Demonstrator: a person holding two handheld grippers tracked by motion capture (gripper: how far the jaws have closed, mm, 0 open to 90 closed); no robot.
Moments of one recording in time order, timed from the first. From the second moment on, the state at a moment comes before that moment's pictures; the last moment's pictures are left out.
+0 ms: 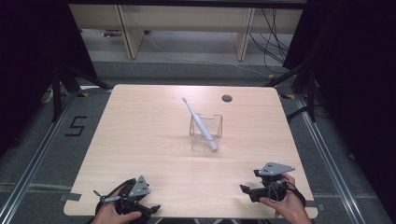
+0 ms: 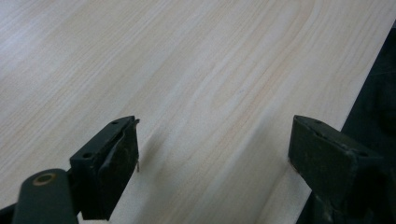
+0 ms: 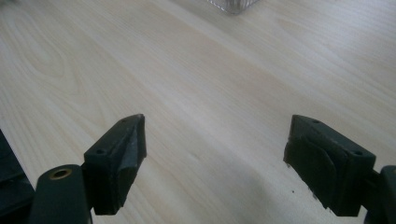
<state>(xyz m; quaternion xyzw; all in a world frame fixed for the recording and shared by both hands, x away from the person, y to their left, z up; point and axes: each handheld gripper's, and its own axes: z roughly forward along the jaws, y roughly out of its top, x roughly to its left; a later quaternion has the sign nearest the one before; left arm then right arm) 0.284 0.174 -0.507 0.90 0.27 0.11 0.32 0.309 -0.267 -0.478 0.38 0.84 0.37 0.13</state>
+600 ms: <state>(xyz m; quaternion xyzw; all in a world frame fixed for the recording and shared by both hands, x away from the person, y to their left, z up) 0.285 0.175 -0.507 0.90 0.27 0.11 0.32 0.299 -0.280 -0.483 0.39 0.84 0.36 0.12</state>
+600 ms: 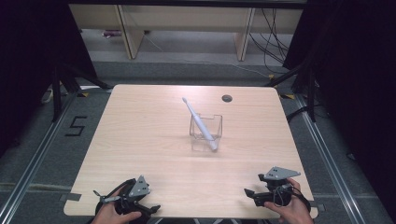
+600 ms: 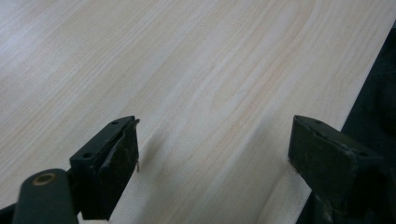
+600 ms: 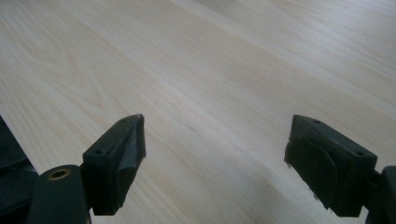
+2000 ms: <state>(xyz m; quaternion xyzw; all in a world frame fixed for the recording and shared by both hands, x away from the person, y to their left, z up) 0.285 0.175 -0.506 0.90 0.27 0.11 0.32 0.289 -0.292 -0.491 0.41 0.84 0.35 0.13</state>
